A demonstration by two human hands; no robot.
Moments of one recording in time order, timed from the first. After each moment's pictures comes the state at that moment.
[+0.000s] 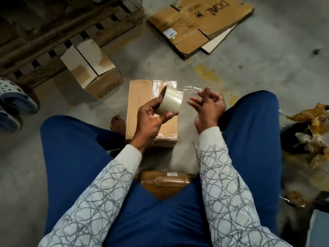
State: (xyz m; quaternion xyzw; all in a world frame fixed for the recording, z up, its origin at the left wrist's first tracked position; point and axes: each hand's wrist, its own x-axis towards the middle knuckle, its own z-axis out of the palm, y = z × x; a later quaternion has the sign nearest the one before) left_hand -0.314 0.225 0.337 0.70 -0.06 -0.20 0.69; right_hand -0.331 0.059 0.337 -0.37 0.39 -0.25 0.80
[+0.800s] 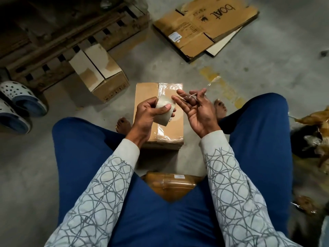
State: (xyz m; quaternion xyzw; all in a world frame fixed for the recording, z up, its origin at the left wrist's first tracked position) left_hand -0.286 0.244 0.352 0.65 0.01 -0.27 0.71; right_hand -0.326 0.076 0.339 -0.27 0.23 -0.06 0.93
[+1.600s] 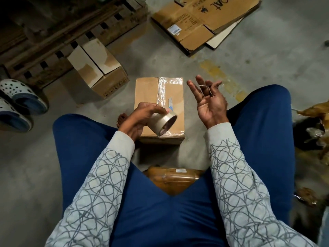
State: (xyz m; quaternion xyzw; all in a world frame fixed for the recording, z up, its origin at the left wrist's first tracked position) left_hand -0.279 0.256 0.359 0.75 0.07 -0.37 0.54; right_hand -0.326 0.060 0.346 -0.18 0.27 -0.15 0.93
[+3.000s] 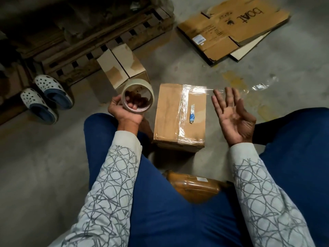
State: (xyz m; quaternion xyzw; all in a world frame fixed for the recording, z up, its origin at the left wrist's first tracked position) left_hand -0.225 0.346 0.359 0.31 0.37 -0.01 0.88; right_hand -0.344 0.070 0.323 -0.03 0.17 -0.08 0.98
